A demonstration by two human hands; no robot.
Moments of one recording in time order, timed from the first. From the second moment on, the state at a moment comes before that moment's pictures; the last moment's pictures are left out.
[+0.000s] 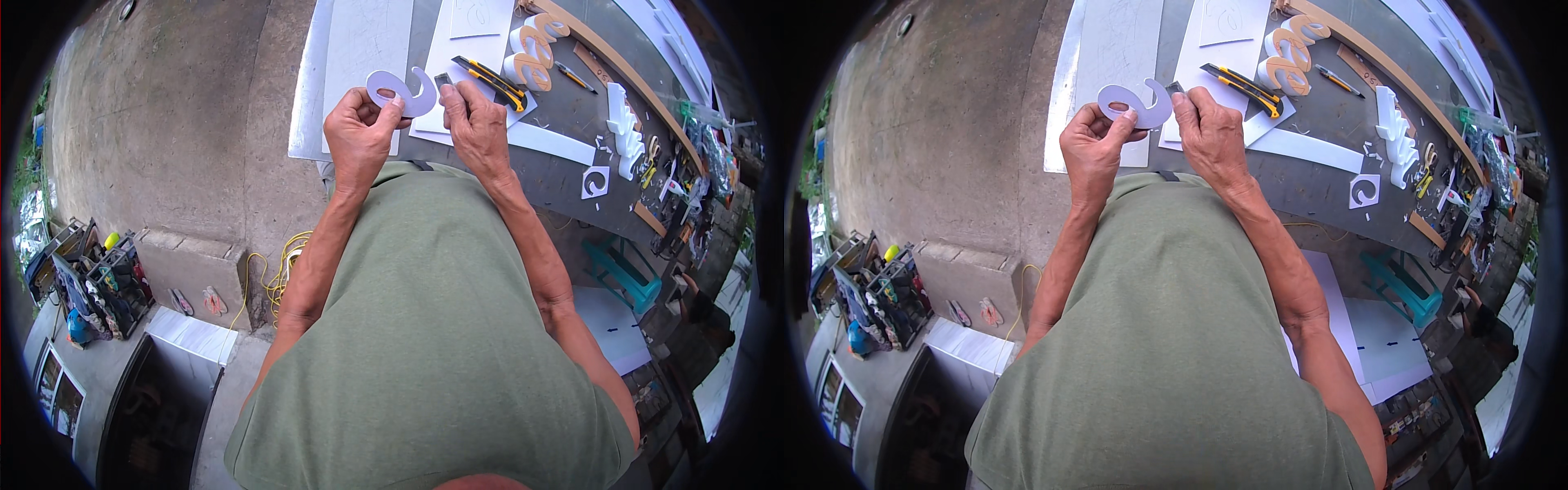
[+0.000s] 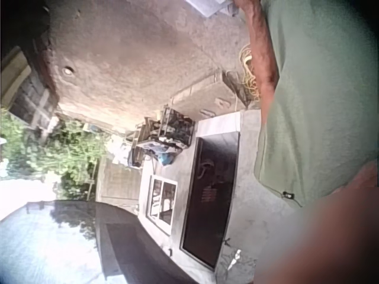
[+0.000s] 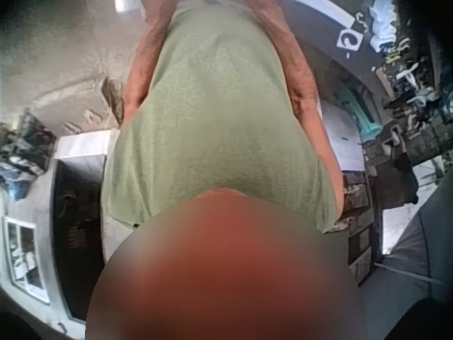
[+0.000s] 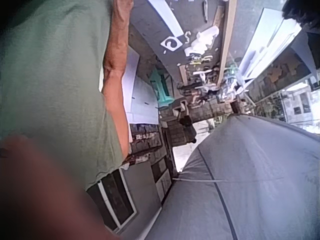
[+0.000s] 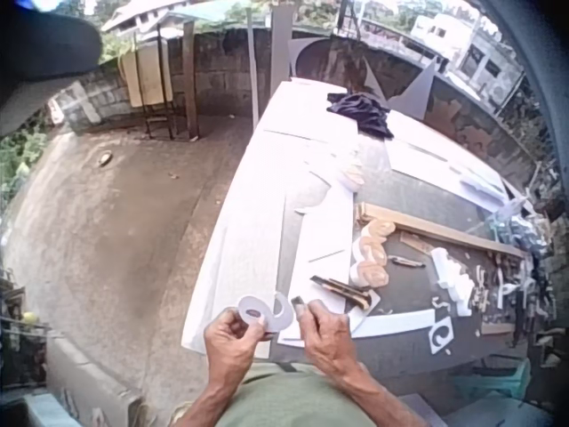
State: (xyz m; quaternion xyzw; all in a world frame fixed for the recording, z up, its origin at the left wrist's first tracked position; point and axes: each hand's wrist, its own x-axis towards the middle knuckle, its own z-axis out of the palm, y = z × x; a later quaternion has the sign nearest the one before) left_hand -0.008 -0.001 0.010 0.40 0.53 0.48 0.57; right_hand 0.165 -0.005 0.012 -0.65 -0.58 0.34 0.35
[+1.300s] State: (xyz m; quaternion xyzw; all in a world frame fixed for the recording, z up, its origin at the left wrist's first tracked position) left_hand 0.003 -0.012 0.002 0.49 0.56 0.45 0.49; right_hand 0.154 -0.007 0.012 -0.66 -0.52 0.47 0.27
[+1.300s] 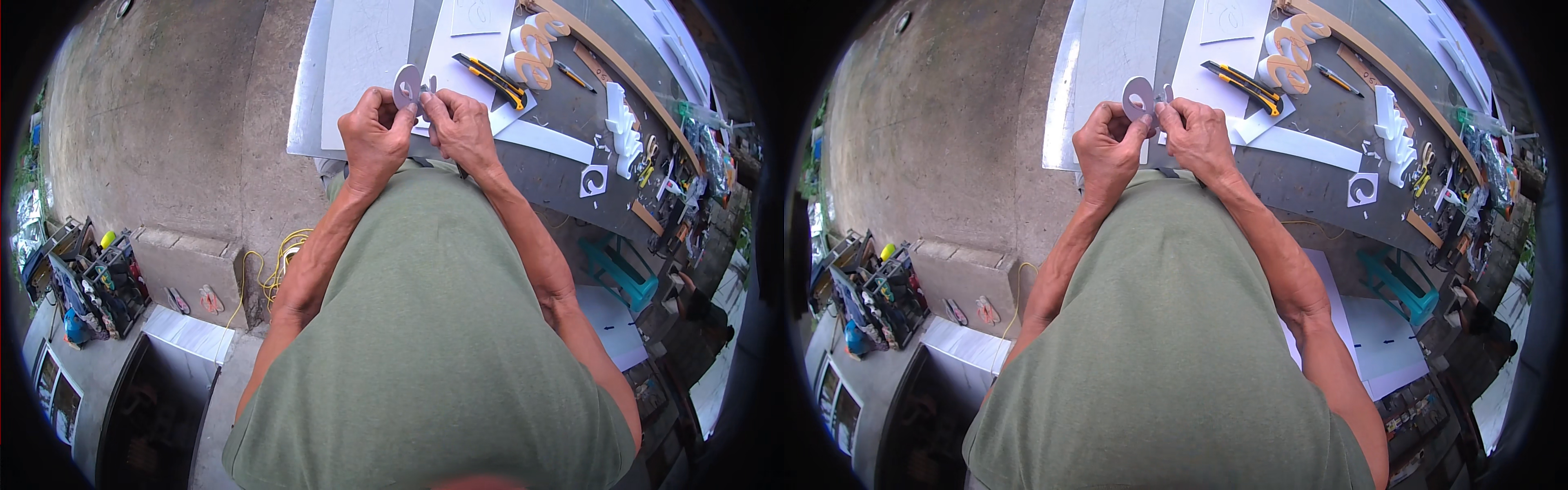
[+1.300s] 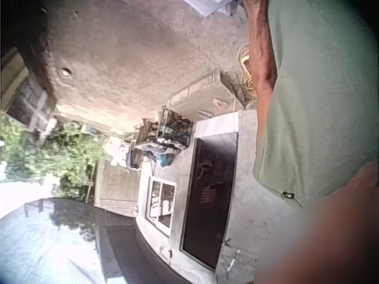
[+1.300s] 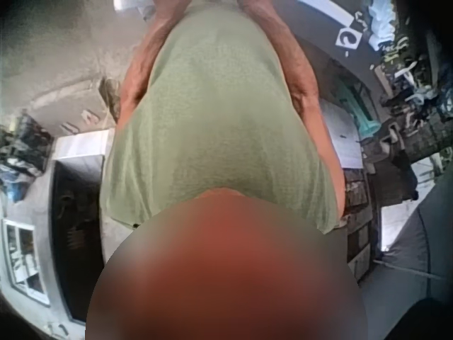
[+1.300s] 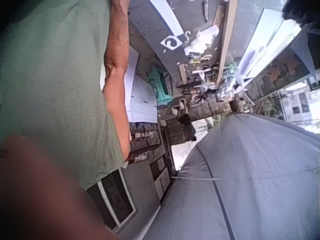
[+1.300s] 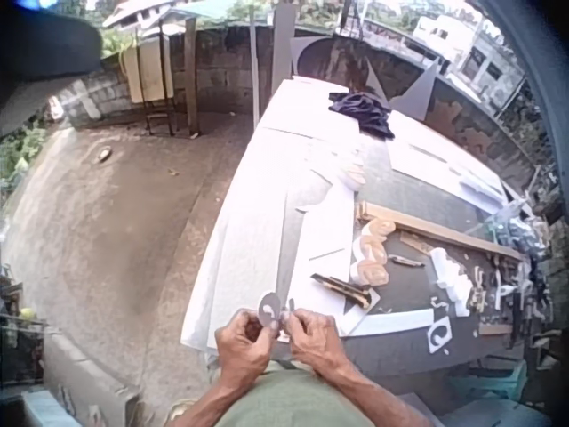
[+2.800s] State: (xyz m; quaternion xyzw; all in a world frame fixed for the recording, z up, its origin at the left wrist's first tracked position) left_hand 0.001 -0.002 0.003 0.62 0.54 0.43 0.36; right_hand 0.161 0.003 0.003 -0.55 -0.27 0.73 0.30
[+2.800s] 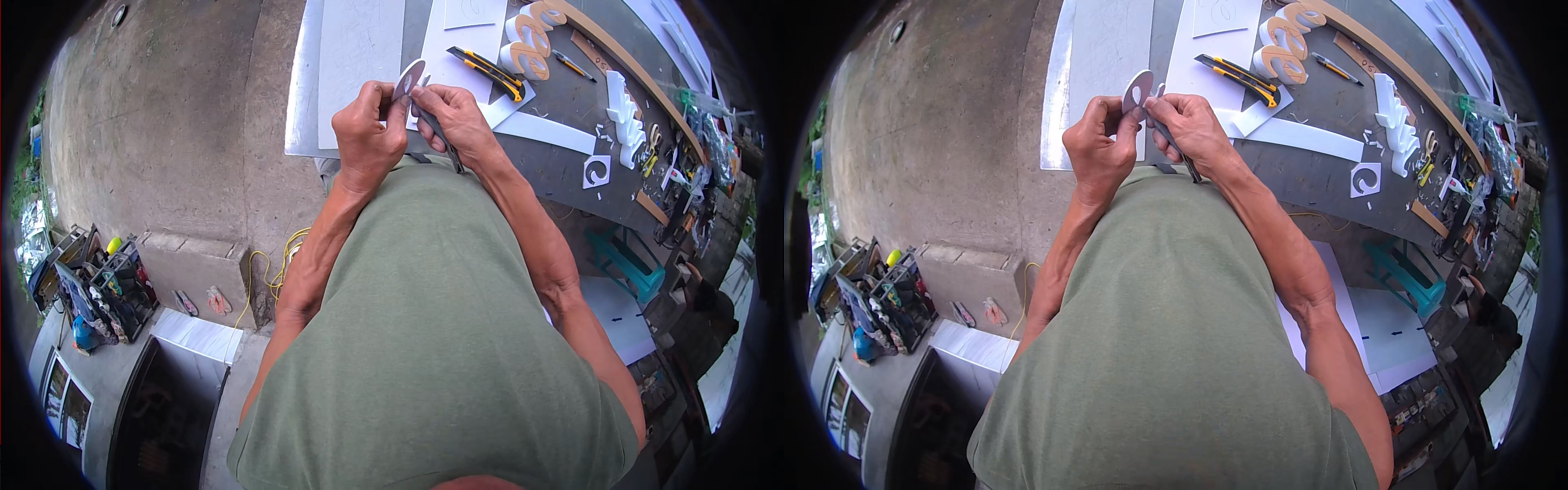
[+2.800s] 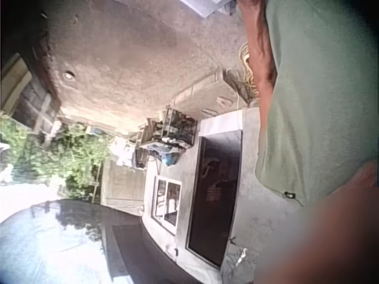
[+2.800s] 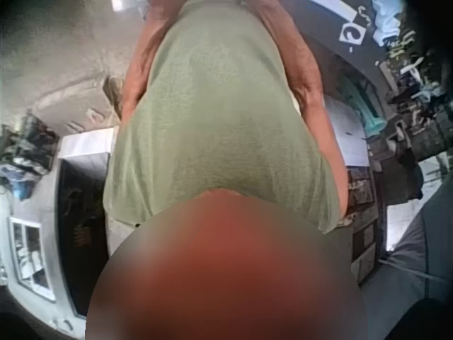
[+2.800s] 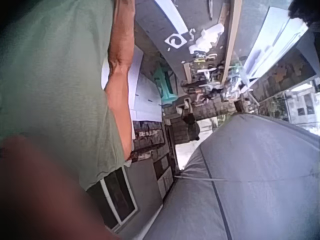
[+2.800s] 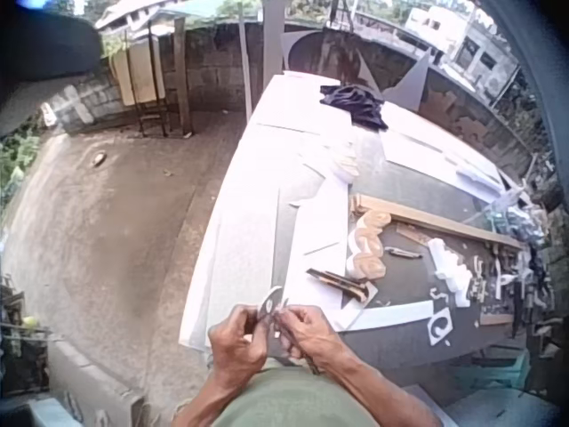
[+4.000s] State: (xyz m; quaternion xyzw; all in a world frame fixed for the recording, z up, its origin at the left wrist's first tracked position) left_hand -0.019 0.000 0.000 0.53 0.54 0.41 0.51; right_hand 0.198 0.016 0.023 -0.59 -0.49 0.52 0.38
